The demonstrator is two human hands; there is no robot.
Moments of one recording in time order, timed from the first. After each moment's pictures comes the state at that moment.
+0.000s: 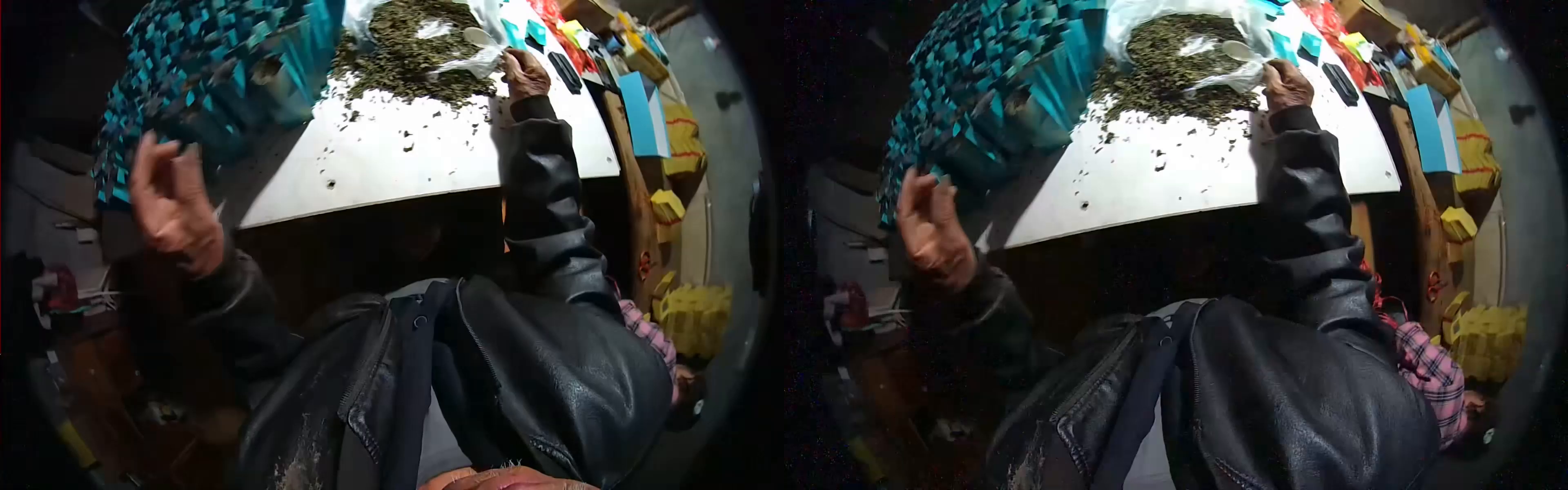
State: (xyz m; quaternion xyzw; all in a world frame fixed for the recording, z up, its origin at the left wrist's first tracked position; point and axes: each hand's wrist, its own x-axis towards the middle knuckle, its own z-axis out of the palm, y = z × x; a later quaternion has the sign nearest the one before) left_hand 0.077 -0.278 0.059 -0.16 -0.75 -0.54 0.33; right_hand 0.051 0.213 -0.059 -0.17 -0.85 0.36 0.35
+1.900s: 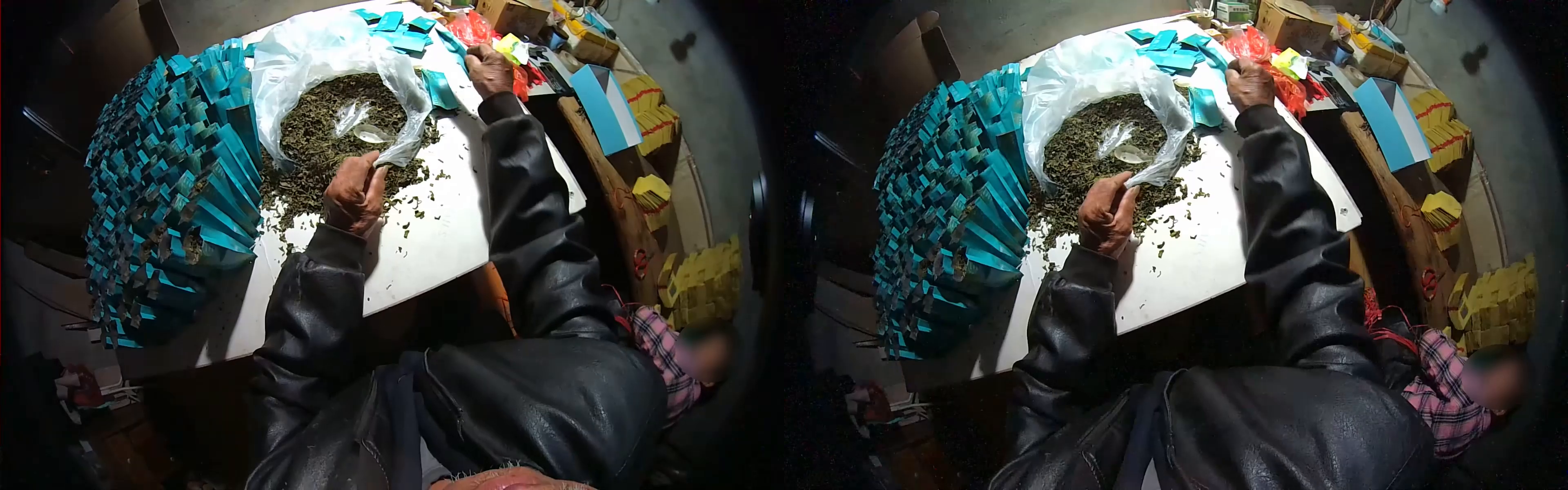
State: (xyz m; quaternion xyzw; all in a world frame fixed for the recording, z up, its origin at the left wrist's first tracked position) left_hand 0.007 0.015 -0.033 -0.42 -0.73 -0.52 0.17; right_hand -0.007 0.341 0.010 -0.25 -0.85 0.25 0.38
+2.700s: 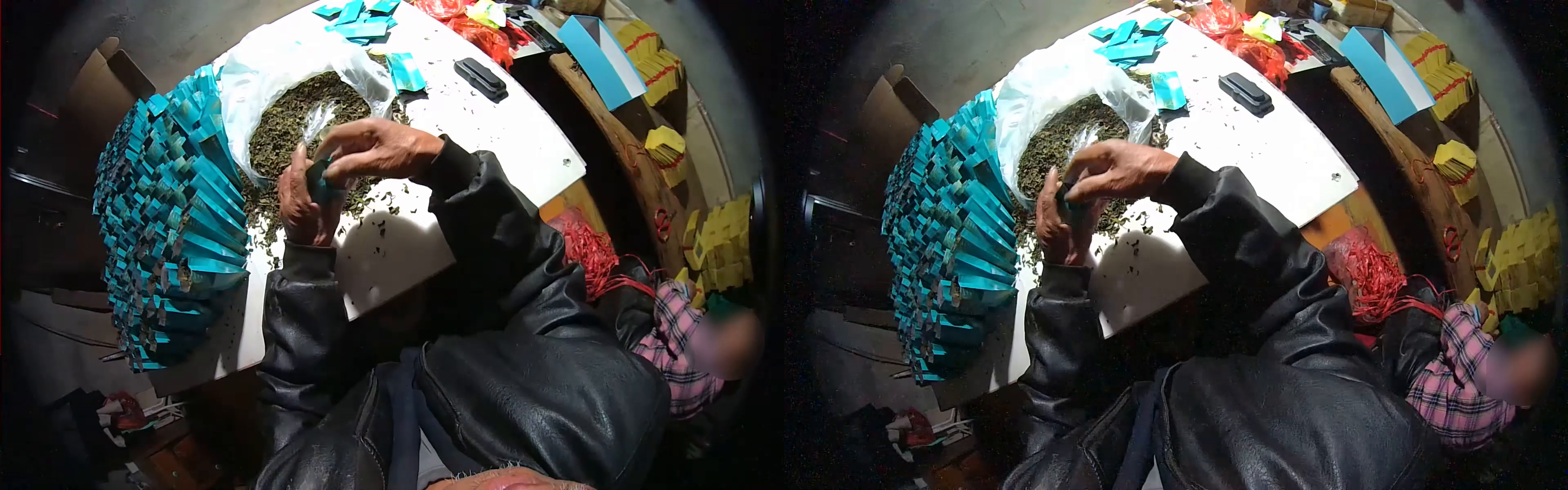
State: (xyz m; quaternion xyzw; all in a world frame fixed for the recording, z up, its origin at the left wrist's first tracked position) left_hand 0.000 0.010 -0.032 -0.42 -0.78 -0.32 0.33; right_hand 0.059 0.186 0.031 0.15 -0.74 0.65 -0.04
